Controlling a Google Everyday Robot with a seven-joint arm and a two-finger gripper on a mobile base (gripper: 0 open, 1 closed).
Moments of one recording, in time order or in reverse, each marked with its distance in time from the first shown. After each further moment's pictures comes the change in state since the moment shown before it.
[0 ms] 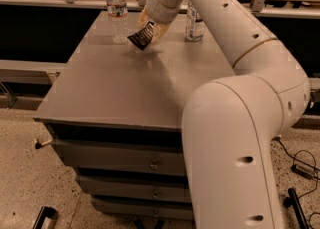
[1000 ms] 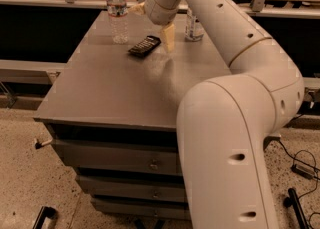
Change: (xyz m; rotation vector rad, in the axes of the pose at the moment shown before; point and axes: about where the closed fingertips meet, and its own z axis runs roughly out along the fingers) arm 0.000 0.003 0.006 -0.031 0.007 0.061
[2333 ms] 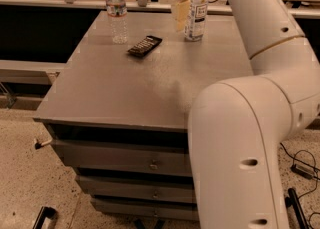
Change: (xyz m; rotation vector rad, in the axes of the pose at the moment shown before) arm 0.012 -0.012 -0.102 0.149 -0.036 0.137
